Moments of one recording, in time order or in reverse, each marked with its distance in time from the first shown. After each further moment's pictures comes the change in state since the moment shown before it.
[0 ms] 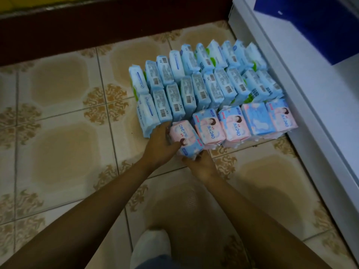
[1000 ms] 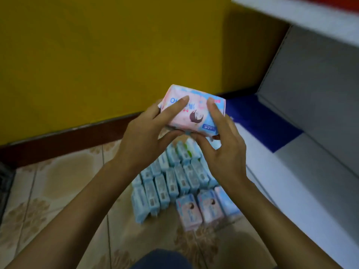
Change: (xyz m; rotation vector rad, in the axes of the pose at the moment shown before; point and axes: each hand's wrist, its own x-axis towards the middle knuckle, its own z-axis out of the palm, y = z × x) left_hand 0.036 0.271 -0.174 0.465 0.483 0.991; right_hand -0.079 -0.285 -0.167 -0.157 0.641 -1.099
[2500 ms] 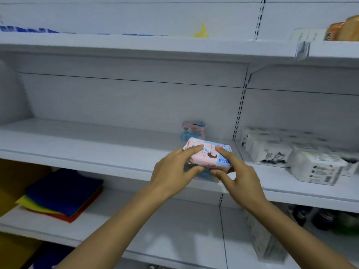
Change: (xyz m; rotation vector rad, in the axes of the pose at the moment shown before) left_hand 0.392 0.766 -0.395 -0.711 -0.382 0.554; right_hand 0.019 -0.513 -0.827 -0.760 0.567 0.484
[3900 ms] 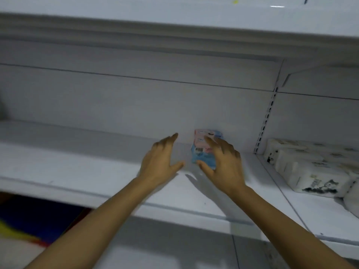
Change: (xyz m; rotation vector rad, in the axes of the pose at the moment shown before) left_hand 0.117 -0.174 0.033 0.091 -0.037 -0.095; right_hand 0.153 0.039 0.133 -0.388 0.048 -0.160
